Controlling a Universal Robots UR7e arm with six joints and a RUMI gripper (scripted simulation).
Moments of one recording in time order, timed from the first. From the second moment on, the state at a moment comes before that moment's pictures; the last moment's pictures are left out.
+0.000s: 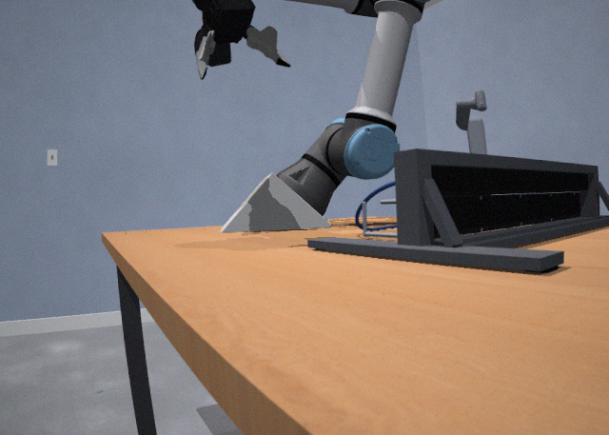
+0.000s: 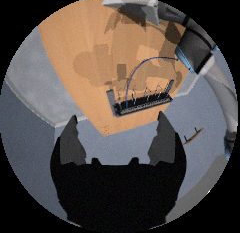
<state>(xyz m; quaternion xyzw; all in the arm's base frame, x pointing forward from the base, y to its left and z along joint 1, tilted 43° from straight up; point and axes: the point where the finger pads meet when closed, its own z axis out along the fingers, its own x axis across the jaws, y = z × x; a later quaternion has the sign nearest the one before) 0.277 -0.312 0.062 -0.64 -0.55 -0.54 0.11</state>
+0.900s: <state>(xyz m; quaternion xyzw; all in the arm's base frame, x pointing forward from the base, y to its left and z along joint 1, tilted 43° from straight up) 0.277 -0.311 0.065 -0.63 -0.55 -0.54 0.11</state>
